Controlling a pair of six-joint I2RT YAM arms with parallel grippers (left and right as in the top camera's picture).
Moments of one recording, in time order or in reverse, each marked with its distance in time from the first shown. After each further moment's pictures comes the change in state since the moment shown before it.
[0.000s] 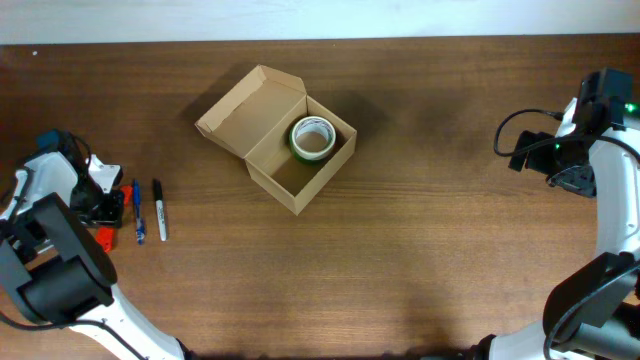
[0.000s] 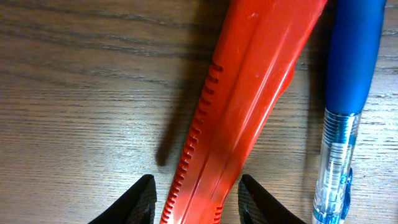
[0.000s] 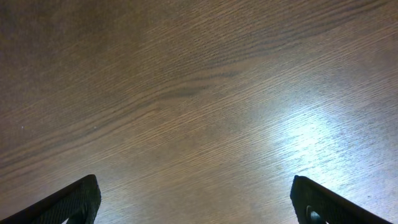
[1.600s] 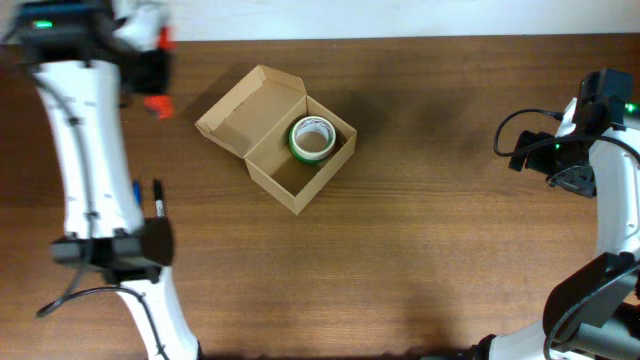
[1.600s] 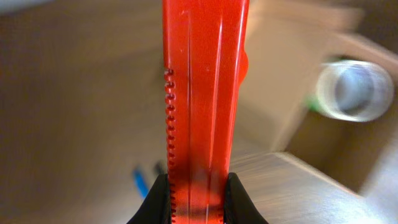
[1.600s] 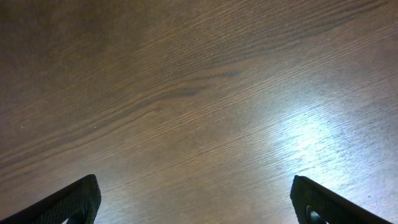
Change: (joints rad) left arm -0.491 0.111 1.318 -0.752 0.226 -0.270; right arm 0.000 0.000 0.000 0.000 0.000 0.000
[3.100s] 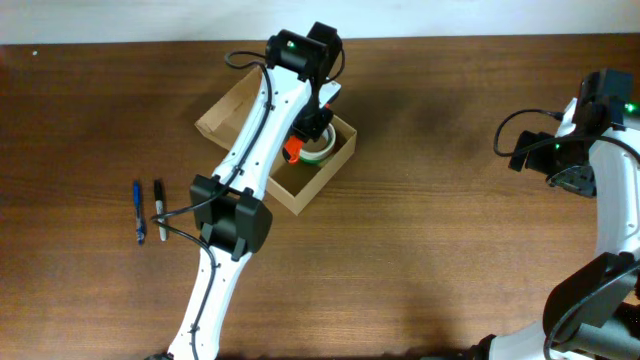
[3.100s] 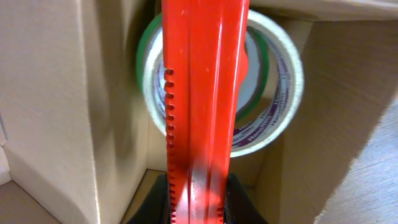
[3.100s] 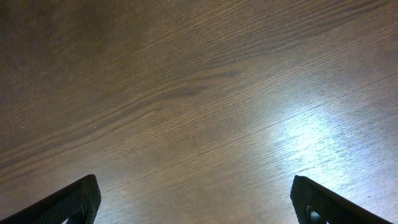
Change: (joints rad) left arm -0.484 0.387 -0.006 -0.002 -0.155 -0.146; right arm 0.000 0.000 0.000 0.000 0.000 0.000
